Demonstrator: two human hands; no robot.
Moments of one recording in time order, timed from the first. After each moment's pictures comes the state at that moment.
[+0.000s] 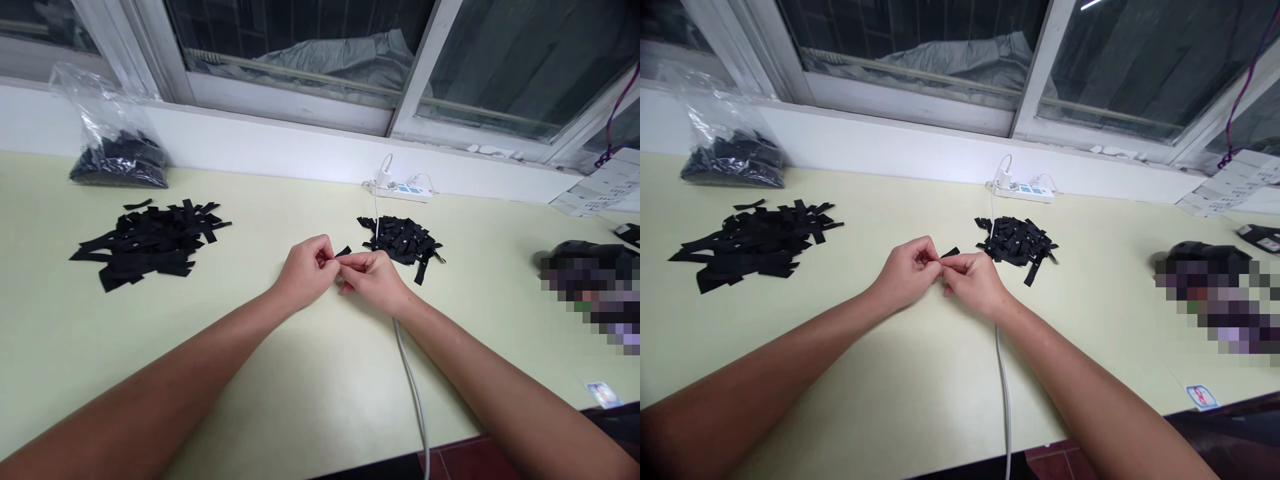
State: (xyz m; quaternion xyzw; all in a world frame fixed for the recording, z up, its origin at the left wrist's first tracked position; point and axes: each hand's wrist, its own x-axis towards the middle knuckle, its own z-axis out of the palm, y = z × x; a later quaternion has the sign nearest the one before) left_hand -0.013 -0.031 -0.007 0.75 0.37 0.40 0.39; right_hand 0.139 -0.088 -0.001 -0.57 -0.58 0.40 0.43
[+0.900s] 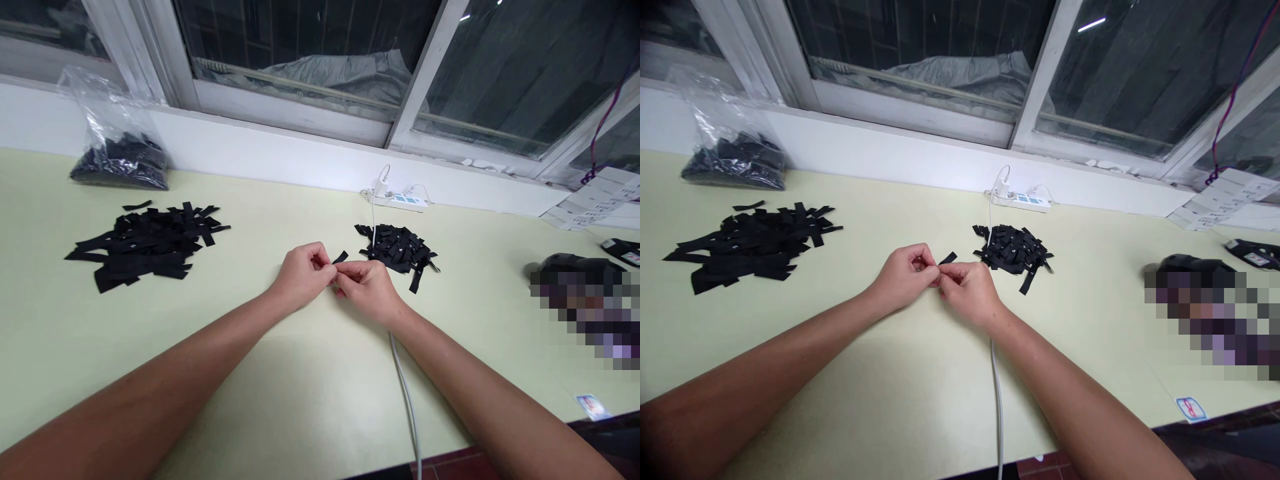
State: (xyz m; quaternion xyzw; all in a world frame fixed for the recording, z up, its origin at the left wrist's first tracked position) left_hand -0.012 -0.028 -0.005 0.69 0.40 0.38 0.47; right_hand 0.139 -0.088 -0.011 -0.57 -0.63 0.31 0.43
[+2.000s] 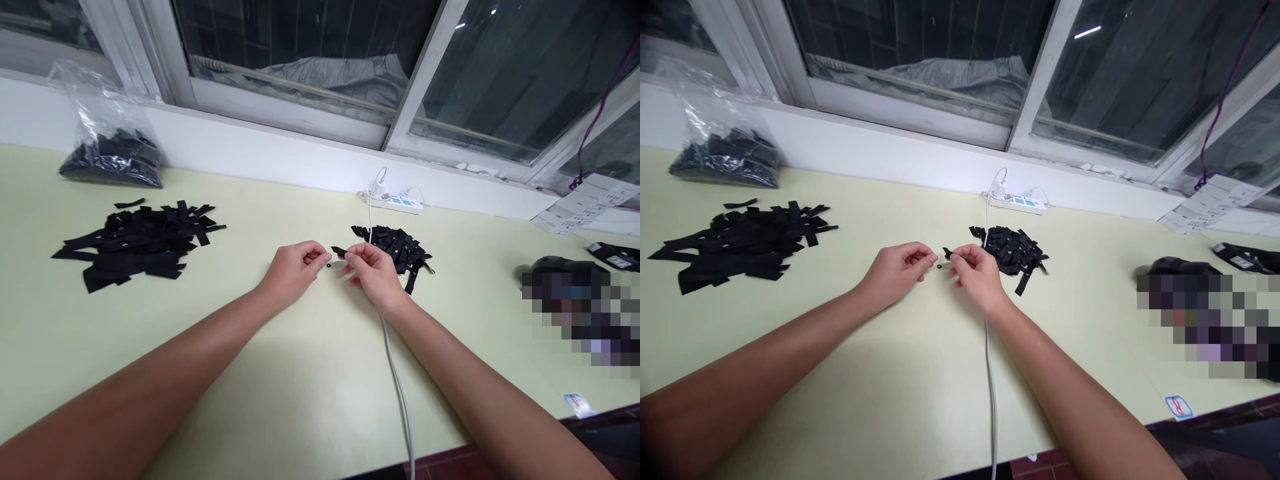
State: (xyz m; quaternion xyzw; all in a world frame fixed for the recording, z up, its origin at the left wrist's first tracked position) left_hand -0.022 -0.017 -0.007 0.75 0.38 0.36 0.39; right_hand 0.151 -0.073 -0.002 -0.59 -0.45 0.38 0.55
